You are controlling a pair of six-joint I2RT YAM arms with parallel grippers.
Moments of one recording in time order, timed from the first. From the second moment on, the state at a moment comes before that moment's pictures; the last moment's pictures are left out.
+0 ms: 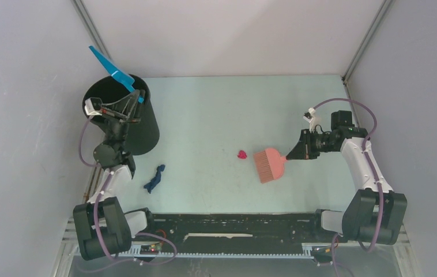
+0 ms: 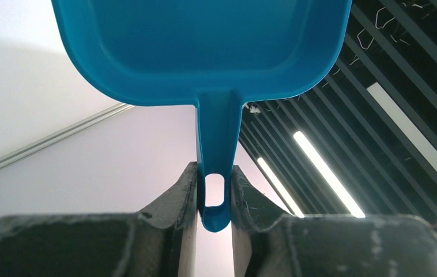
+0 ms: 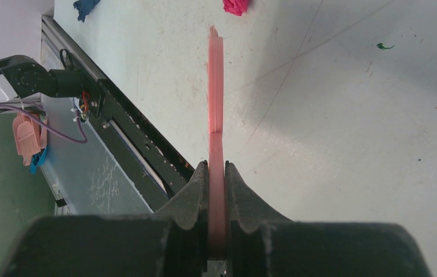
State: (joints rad) left arm 0.24 1.13 0.51 1.45 0.50 -2.05; right arm -0.14 1.27 0.96 -0.92 -0.90 -0.24
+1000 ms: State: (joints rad) left arm 0.11 0.45 0.64 -0.04 0.62 -1.09; right arm 0.50 1.72 1.60 -0.83 -0.87 -0.06
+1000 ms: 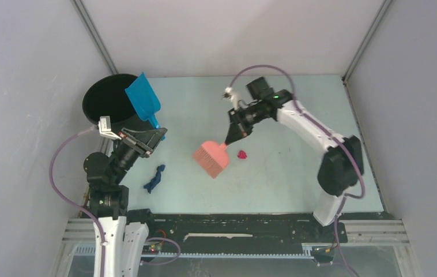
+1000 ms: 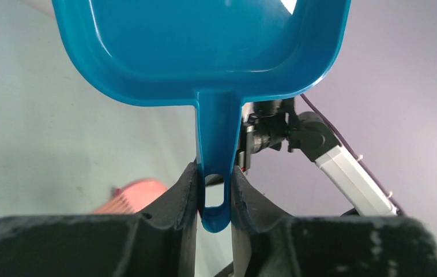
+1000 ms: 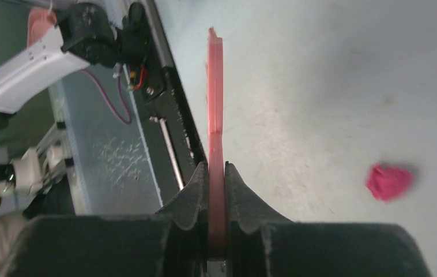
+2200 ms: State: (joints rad) left arm -0.06 0.47 0.89 -0.46 0.47 -0.69; right arm 1.02 2.49 2.34 -0.45 -0.55 0.94
